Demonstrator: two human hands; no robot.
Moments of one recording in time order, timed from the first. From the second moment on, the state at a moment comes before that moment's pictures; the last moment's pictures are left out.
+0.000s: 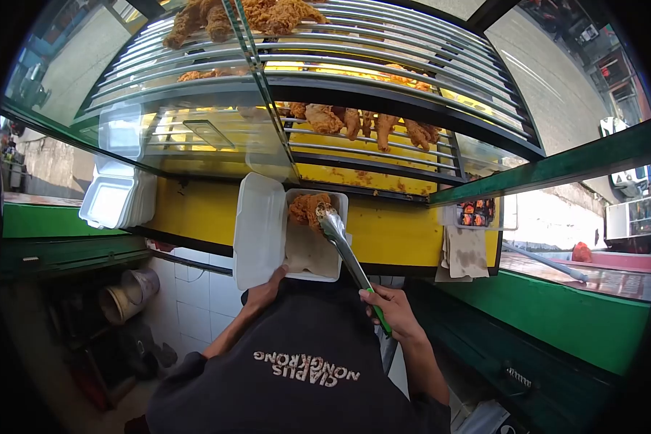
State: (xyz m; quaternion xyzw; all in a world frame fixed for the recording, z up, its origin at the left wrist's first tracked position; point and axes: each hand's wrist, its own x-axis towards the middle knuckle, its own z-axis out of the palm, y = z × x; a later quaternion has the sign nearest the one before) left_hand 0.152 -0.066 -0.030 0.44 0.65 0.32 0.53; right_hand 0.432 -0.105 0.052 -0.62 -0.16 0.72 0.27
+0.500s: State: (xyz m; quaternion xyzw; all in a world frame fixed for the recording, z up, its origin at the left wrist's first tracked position) left_hand 0.150 -0.067 -0.027 0.40 0.65 0.34 0.55; right_hand 0.450 -0.077 0.171 -0.71 -0.53 0.46 -0.03
